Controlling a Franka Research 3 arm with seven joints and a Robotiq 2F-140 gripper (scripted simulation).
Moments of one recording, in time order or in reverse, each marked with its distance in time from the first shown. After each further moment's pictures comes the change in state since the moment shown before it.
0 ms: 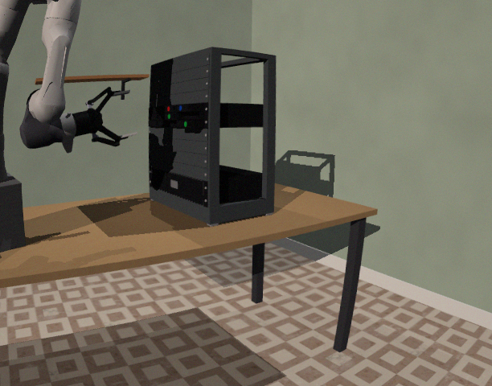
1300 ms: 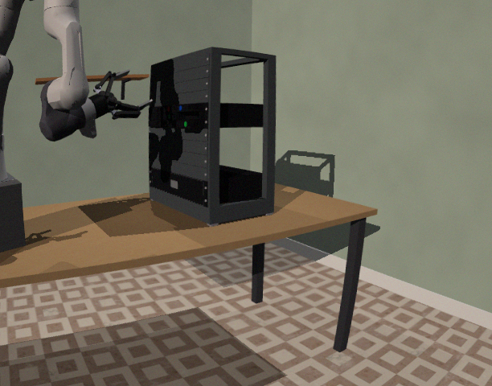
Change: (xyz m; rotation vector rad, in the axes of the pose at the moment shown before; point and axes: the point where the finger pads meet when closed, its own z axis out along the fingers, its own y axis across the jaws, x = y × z) arm 0.002 0.085 0.045 -0.271 0.135 -0.394
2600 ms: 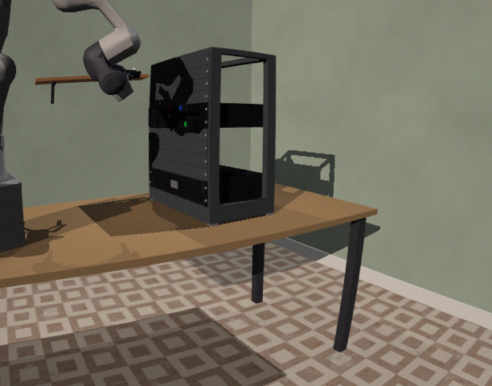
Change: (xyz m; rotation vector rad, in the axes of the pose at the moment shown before) arm 0.093 0.162 0.056 -0.668 0.550 -0.441
